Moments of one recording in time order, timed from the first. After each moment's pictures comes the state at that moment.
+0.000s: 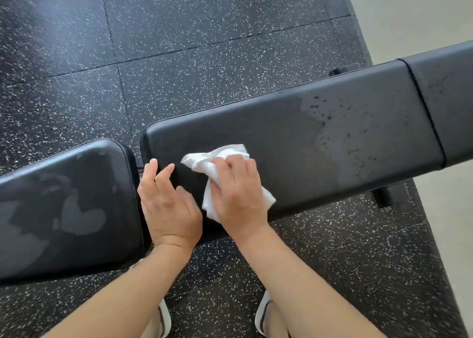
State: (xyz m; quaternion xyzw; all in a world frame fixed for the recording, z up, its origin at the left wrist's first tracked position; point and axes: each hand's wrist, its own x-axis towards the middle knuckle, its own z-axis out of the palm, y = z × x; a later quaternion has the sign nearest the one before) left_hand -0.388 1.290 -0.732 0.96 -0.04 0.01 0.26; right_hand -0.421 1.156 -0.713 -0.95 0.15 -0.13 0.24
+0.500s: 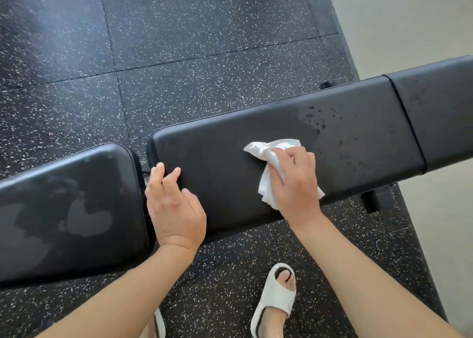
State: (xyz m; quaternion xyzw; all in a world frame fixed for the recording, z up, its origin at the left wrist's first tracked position) left_hand -0.388 1.288 -0.719 0.96 -0.04 -0.02 0.29; right_hand -0.448 1.062 -0.709 -0.95 0.20 -0.16 0.18
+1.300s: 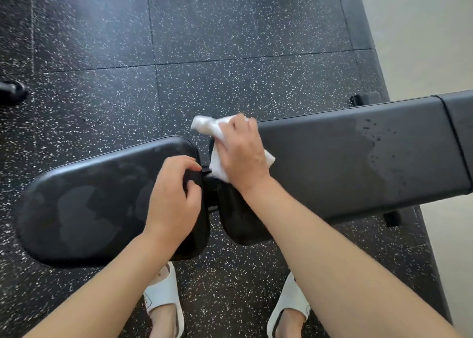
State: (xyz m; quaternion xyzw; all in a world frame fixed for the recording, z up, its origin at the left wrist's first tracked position) left_hand -0.310 1.407 -0.677 0.89 -0.13 -0.11 0.42; right_hand -0.290 1.229 -0.696 -0.97 0.08 -0.09 0.21
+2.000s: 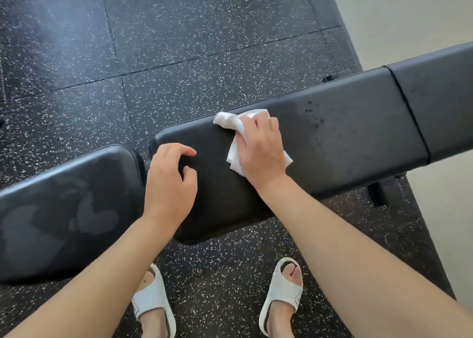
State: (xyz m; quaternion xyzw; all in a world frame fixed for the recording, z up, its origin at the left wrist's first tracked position) left_hand -0.331 1.287 -0.665 0.91 -0.15 -0.12 0.36; right_hand -0.365 1.089 -0.701 -0.95 0.19 -0.14 0.20
